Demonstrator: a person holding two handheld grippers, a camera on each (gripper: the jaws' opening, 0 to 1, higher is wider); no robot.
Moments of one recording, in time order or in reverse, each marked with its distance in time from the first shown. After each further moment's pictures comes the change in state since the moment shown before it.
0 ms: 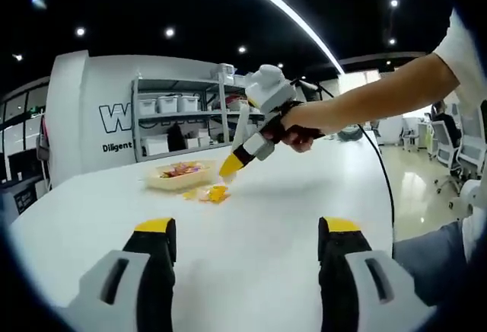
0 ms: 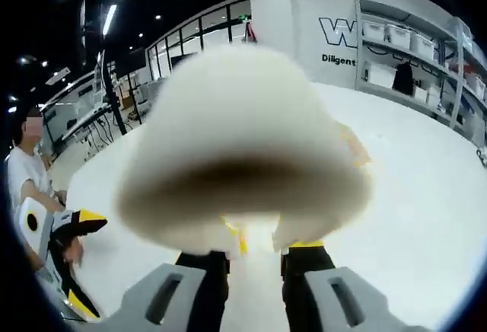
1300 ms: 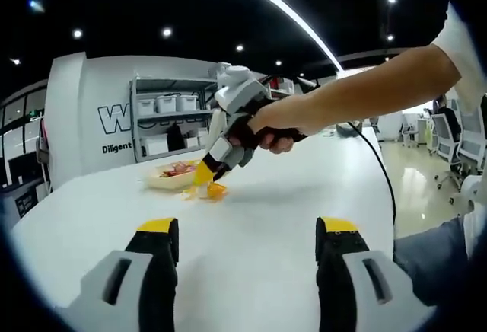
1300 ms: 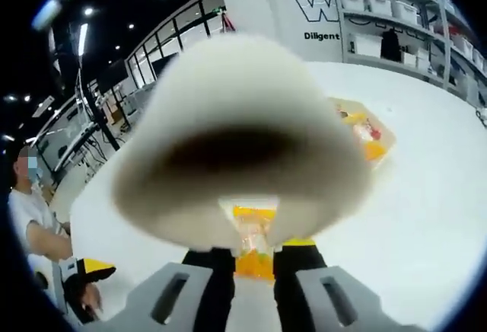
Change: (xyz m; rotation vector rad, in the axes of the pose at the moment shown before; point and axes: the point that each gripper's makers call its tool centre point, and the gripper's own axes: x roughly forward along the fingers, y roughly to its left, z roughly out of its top) left arm 0.000 -0.001 -0.003 0.016 0.013 -0.001; right arm 0.041 0.021 -0.004 0.131 0.077 -0.027
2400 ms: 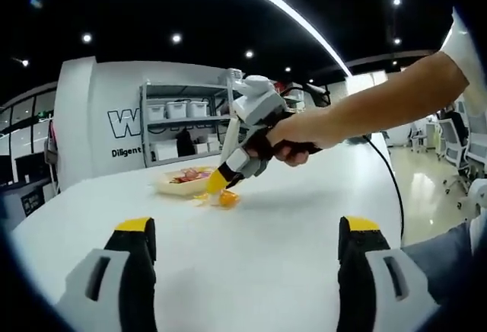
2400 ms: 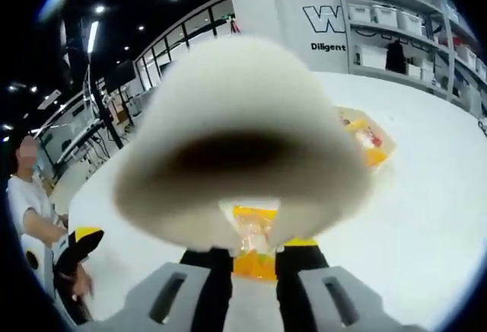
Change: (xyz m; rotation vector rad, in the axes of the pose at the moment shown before) left arm -0.002 0.008 0.009 -0.006 -0.044 0.052; right arm -0.003 0.001 -0.001 -0.043 -0.040 0.011
